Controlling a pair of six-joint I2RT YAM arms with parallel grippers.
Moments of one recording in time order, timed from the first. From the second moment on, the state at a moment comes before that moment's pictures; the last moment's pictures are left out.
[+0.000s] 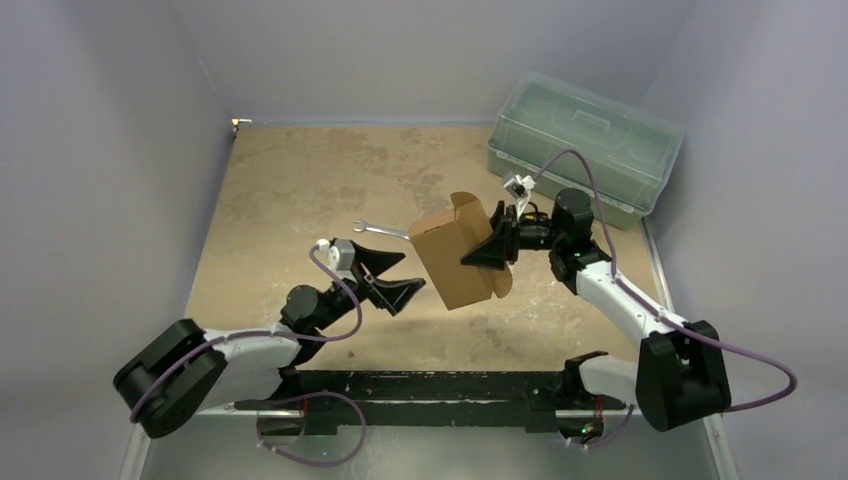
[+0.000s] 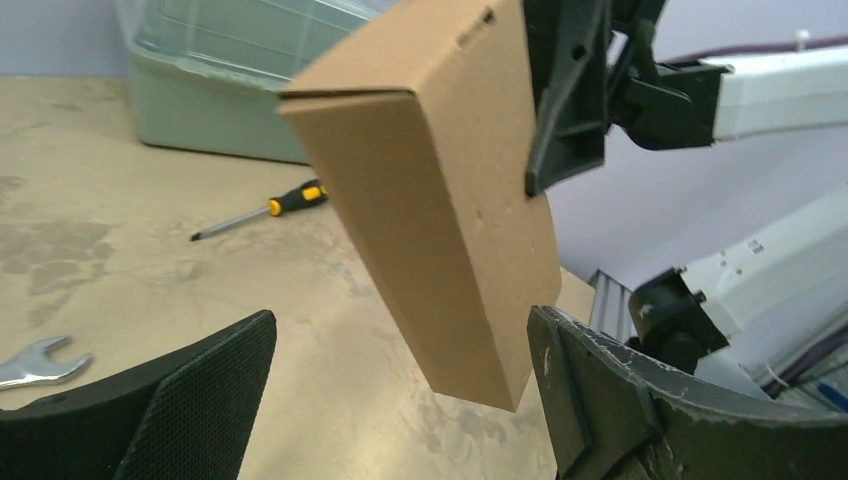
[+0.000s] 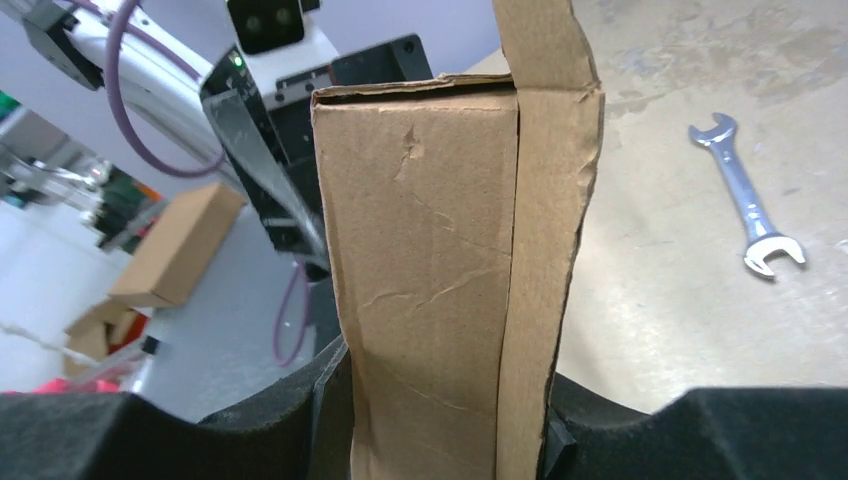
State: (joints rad) left arm -0.72 1.07 0.11 1.23 0.21 -0.50; right arm 0.27 1.19 0.68 0.36 -1.20 0.38
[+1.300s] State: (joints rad) left arm -0.81 0.86 0.32 0.62 -0.19 -0.78; right arm 0.28 1.54 0.55 0.50 -1.01 0.69
